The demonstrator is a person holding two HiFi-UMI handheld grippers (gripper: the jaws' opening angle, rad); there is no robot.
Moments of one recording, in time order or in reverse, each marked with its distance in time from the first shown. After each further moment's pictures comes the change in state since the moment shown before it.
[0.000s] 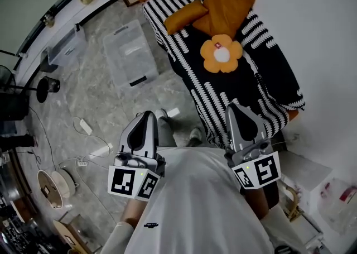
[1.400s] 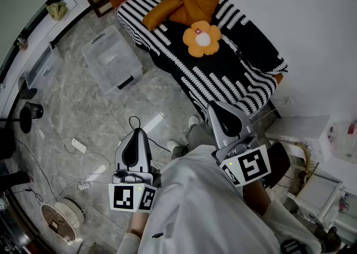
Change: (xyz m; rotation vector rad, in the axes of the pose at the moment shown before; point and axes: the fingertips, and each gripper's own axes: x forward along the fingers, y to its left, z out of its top) left arm -0.167 0.103 -0.028 -0.028 0.010 -0.121; right arm -0.013 0.200 -0.034 -0.155 0.098 -0.145
